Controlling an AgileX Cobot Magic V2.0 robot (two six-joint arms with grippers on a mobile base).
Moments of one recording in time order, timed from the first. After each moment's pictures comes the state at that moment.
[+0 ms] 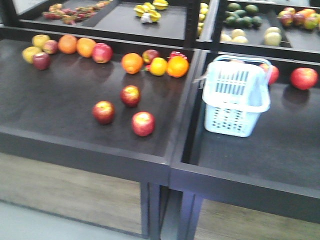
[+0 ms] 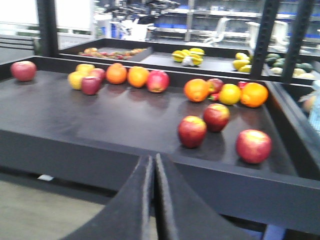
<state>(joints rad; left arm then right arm) 0.00 -0.01 0.02 -0.04 0.15 -0.05 0.10 -0.01 0.03 -0.04 0.11 0.07</state>
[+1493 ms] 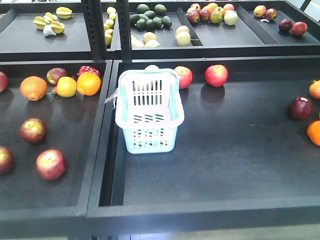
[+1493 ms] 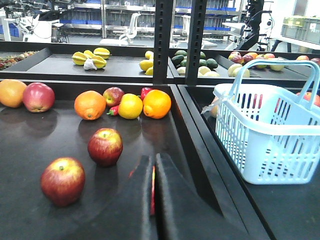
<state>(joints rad) 0.00 -0.01 0.02 -0.04 0.15 -0.05 0.10 -0.01 0.03 -0.04 0.11 0.07</state>
